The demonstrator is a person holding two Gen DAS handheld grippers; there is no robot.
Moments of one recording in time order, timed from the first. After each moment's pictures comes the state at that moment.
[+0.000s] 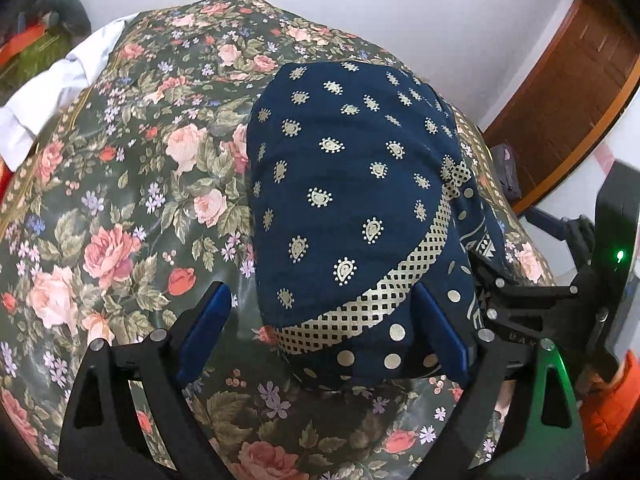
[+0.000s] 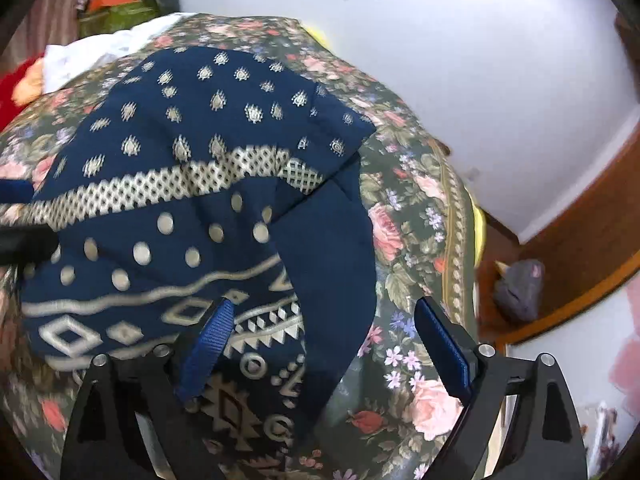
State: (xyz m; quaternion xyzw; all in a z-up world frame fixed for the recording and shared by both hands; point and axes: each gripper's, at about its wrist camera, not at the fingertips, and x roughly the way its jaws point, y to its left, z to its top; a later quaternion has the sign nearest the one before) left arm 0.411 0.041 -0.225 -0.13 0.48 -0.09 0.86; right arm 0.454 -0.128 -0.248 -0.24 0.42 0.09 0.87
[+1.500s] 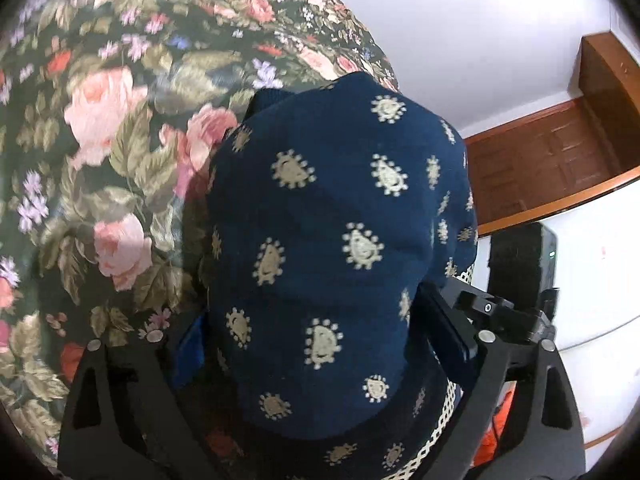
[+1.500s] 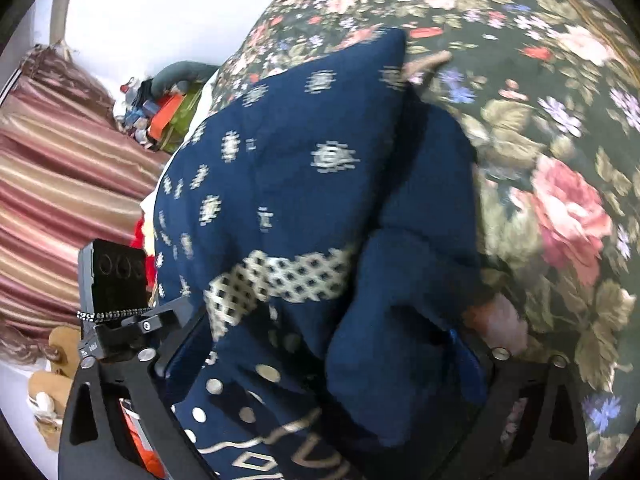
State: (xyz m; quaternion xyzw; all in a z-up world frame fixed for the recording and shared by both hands) left arm 0.516 0.081 -0.281 -0.35 0.50 -0.20 0.77; right arm 0.593 -0.133 -0.292 0.18 0.57 0.32 0.74
